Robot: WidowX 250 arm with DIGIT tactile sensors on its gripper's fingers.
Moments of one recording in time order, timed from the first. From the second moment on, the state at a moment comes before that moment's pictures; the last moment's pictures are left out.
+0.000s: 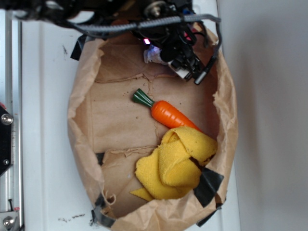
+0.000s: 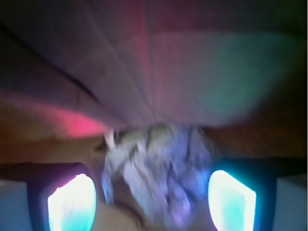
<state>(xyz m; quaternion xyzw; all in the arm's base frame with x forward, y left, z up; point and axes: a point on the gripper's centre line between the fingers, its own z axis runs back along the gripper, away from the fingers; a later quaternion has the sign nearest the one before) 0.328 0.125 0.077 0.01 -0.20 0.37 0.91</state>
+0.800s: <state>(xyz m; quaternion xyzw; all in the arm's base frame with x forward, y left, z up) 0.356 0.122 0.057 0.04 -0.22 0.37 0.90</state>
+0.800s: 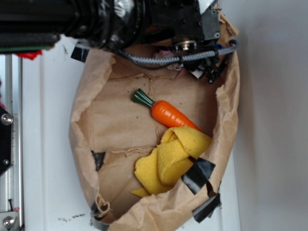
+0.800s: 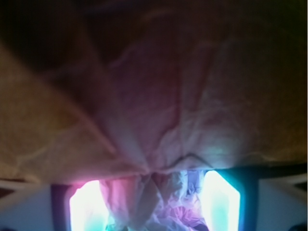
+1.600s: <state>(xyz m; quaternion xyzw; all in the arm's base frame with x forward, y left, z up) 0.315 0.103 0.139 -0.08 -0.15 0.31 0.93</state>
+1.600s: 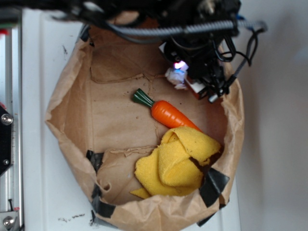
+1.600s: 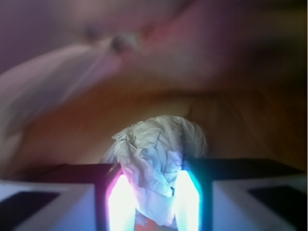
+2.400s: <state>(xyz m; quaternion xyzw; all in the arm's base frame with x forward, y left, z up) 0.255 0.039 0.195 -0.07 -0.09 0.15 0.98</state>
